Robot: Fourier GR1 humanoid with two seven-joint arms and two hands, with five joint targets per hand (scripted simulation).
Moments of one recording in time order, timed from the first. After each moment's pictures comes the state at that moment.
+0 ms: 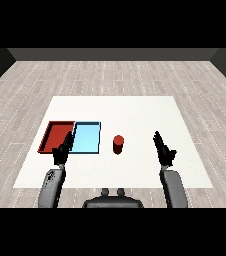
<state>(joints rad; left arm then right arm) -0.01 0.13 -0.01 -1.55 0.00 0.00 0.00 0.02 -0.10 0.00 -1.59 -0.01 0.01 -0.02</state>
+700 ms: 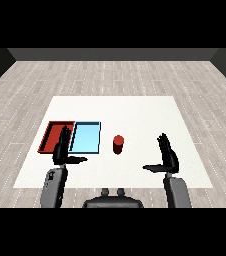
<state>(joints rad) -0.02 0.06 0.03 -1.62 0.05 -0.05 -0.34 0.13 -0.09 -0.03 -1.72 -0.09 0.13 -0.26</state>
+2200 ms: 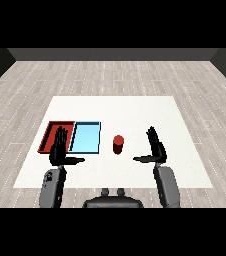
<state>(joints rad) -0.01 0.06 0.07 -1.61 0.12 -0.10 -0.44 -0.05 -0.02 -0.01 -1.55 -0.06 0.11 -0.25</state>
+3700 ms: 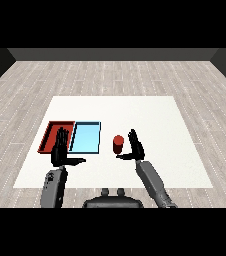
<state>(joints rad) 0.00 0.04 0.07 -1.61 0.11 -0.09 -0.44 -0.24 0.00 0.26 -1.13 -0.35 -0.10 -0.44</state>
